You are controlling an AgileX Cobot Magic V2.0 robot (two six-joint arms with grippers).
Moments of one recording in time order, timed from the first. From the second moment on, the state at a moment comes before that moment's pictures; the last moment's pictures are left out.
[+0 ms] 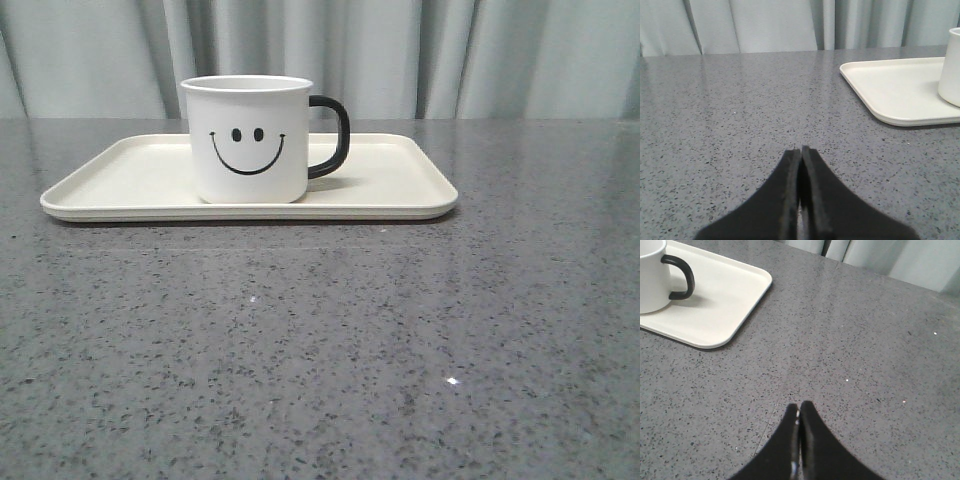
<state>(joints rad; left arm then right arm) -0.08 0.00 0.00 0.07 0.19 -0.13 0.49 0.44 -0.56 -0.34 0.63 0.24</state>
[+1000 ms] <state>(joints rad) -0.08 0.00 0.00 0.07 0.19 -0.13 0.11 0.10 -0.21 -0.03 0.32 0.04</state>
